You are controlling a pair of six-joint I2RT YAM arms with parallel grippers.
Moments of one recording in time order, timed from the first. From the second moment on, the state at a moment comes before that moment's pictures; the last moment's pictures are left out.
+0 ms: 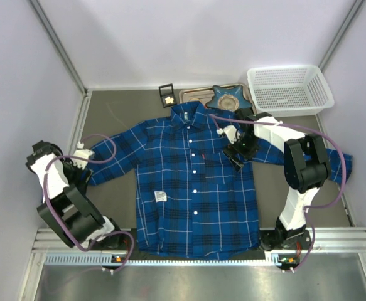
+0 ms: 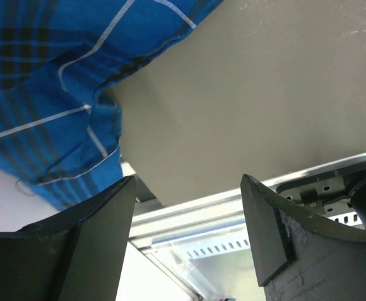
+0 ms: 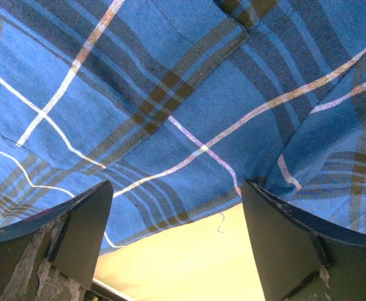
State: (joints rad) left arm 0.70 1.31 1.04 -1.15 0.16 1.09; right arm 0.32 1.86 1.31 -0.94 -0.20 -0.50
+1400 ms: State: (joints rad) left arm 0.74 1.51 0.99 -1.02 -0.15 1.46; right arm 0.32 1.79 1.26 -0.95 -0.19 -0.55
